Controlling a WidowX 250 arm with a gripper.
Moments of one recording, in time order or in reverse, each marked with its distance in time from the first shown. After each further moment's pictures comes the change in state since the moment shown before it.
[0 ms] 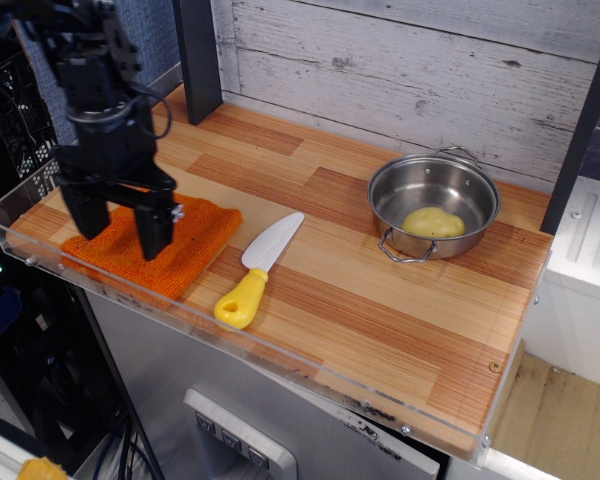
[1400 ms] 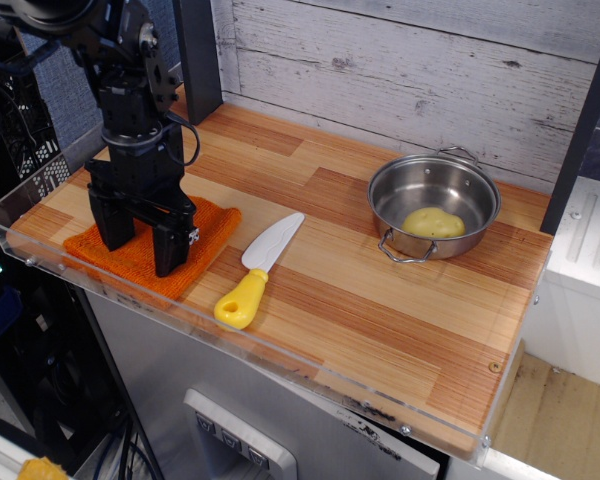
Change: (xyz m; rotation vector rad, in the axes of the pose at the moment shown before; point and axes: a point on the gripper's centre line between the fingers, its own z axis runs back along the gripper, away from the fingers) arm 0.013 0.004 -0.030 0.066 0.029 -0.117
